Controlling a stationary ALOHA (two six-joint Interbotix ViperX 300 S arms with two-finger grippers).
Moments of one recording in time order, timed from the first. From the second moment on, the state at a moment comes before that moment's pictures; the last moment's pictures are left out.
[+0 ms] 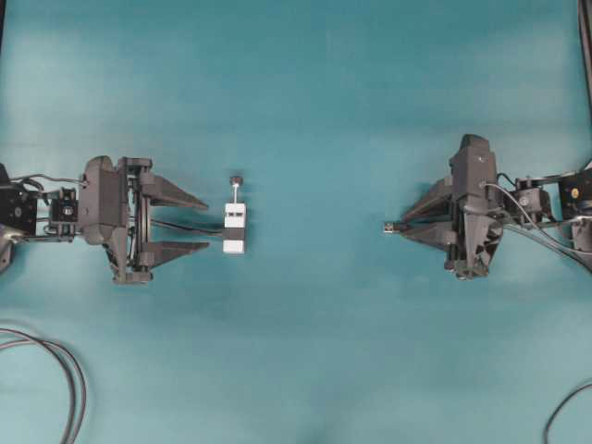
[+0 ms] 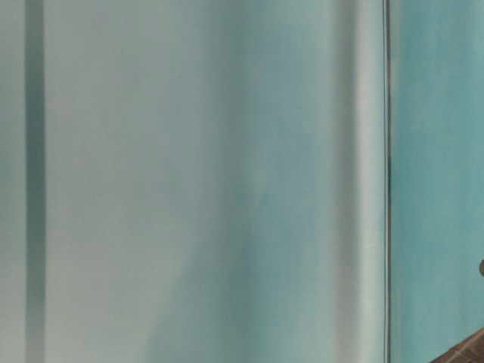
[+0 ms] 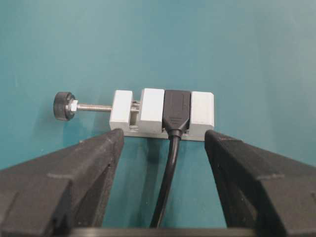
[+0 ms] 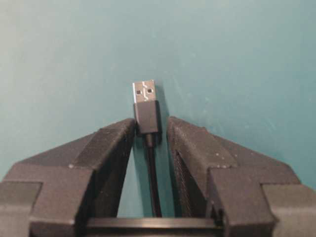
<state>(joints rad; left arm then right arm) -0.03 0.15 1.21 -0.04 -0.96 0.02 -0.01 0.06 1.27 -0.01 -0.71 0.24</state>
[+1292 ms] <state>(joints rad) -0.04 0.16 1.19 -0.04 -0.93 0.02 0.03 0.06 1.29 -0.01 -0.69 0.28</state>
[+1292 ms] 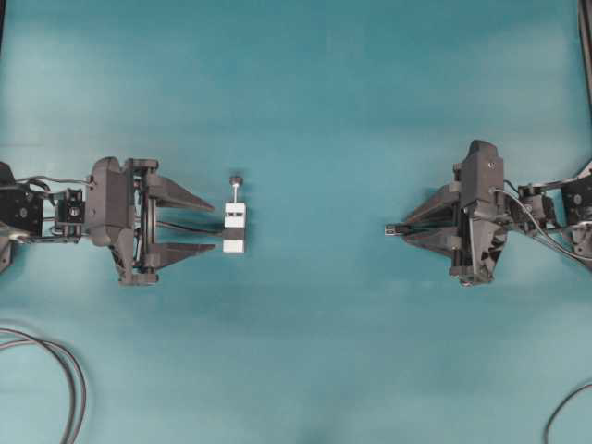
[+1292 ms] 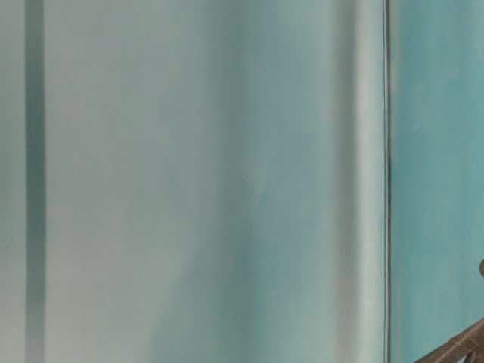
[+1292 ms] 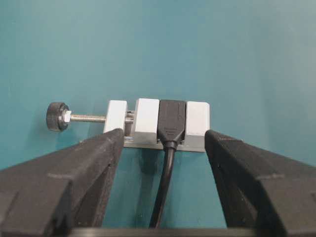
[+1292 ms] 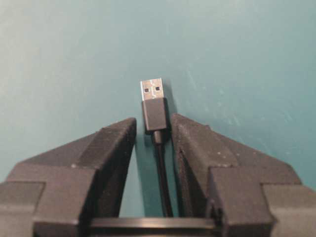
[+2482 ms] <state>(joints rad) -0.05 0.24 1.19 -0.04 -1.00 0.02 0.03 0.06 1.06 -0.01 -0.43 0.22</state>
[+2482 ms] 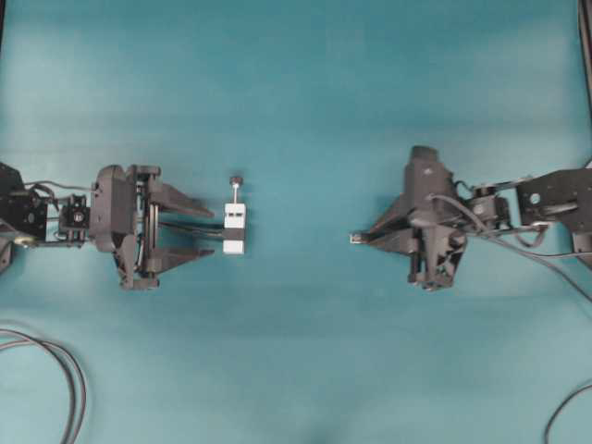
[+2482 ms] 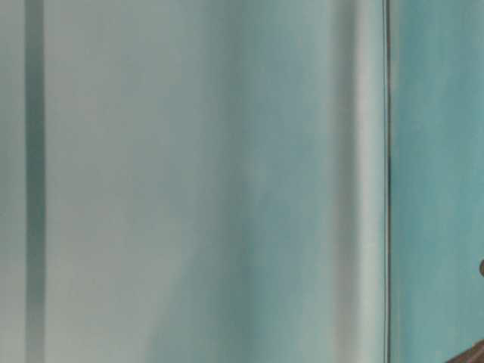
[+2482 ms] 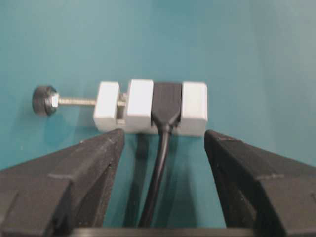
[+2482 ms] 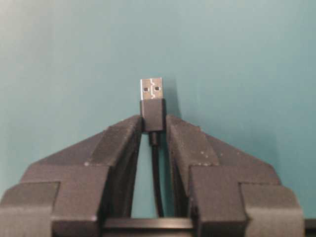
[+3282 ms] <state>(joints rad) -0.05 0.38 1.16 -0.04 -1.14 0.02 0.00 0.10 0.89 -0.01 -0.33 0.15</state>
